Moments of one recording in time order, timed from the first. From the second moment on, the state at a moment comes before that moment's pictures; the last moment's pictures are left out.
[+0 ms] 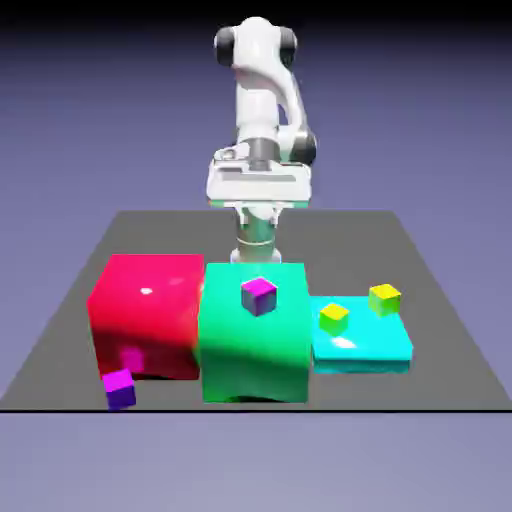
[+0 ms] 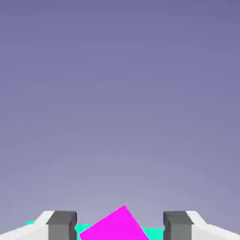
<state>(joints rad) 0.05 -0.58 -0.03 -2.79 -0.02 3.01 0.69</state>
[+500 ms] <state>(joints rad) 0.46 -0.73 -0.41 -2.50 -0.30 2.63 0.04</state>
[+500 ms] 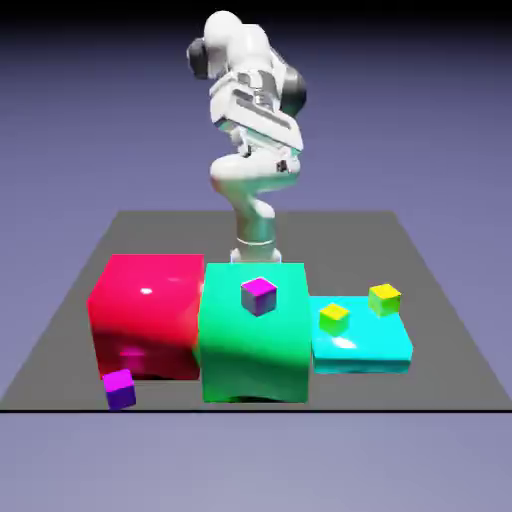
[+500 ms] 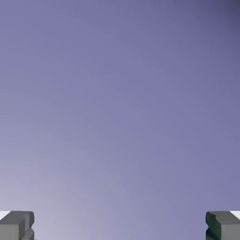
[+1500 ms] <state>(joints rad) 1.28 -1.04 -1.16 -1.91 -0.86 1.88 -1.27</state>
